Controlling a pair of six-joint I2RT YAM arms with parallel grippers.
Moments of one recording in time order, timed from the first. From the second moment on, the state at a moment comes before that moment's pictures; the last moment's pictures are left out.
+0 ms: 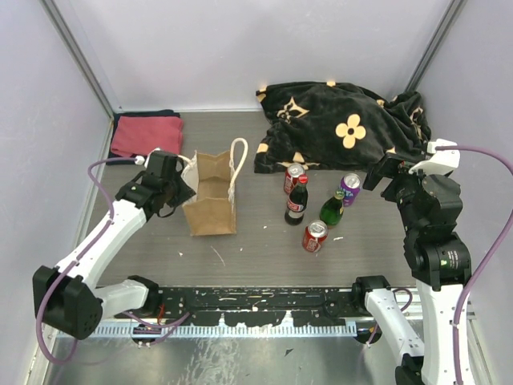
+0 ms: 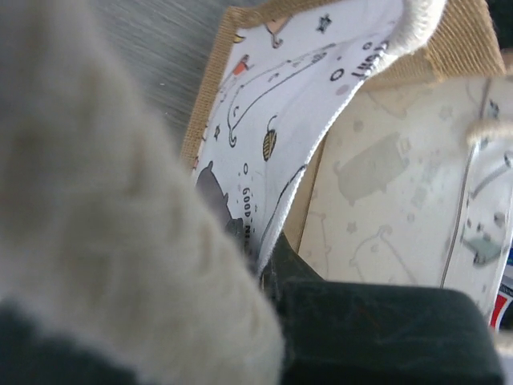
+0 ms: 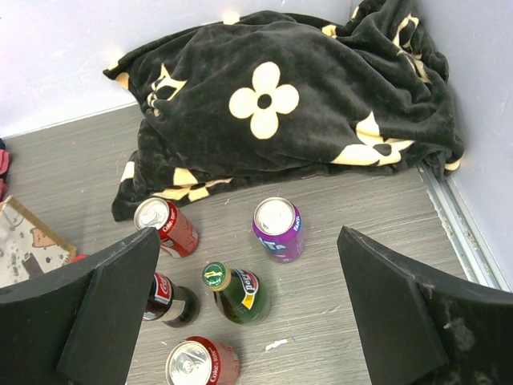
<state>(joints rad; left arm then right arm) -0.37 1.15 0.94 -0.60 -0.12 -0.85 0.06 0.66 1.19 -0.73 0.17 0.24</state>
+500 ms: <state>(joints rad) -0.50 1.20 0.96 -0.65 -0.25 -1.03 0.06 0.66 1.18 -0.74 0.17 0.25</state>
